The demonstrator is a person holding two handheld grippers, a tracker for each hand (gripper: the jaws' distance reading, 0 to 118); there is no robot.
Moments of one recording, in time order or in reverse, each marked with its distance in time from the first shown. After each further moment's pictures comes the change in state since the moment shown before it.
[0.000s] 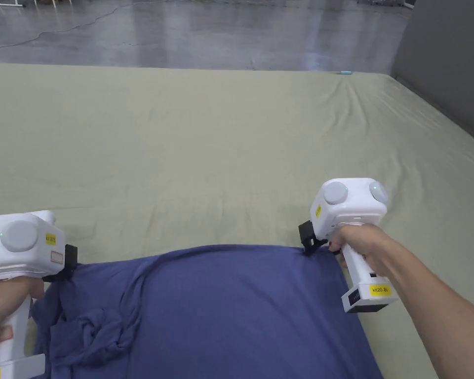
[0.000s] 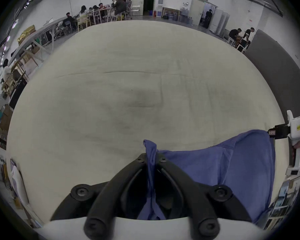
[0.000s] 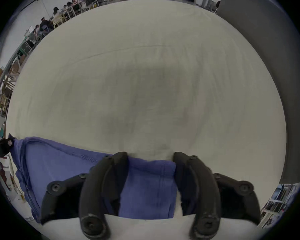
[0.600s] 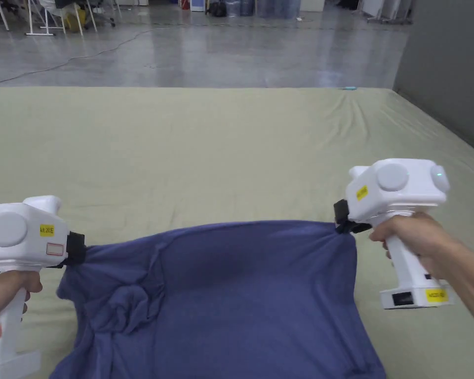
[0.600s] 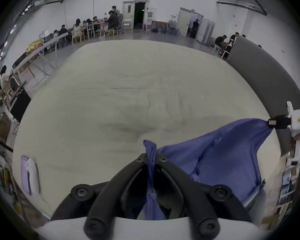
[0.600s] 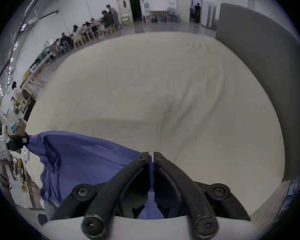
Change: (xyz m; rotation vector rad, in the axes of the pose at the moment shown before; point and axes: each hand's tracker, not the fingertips) left arm -0.013 -0.082 0.155 0.138 -0.076 -0.068; right arm 0.028 -0.113 0.174 0.268 0.153 0.030
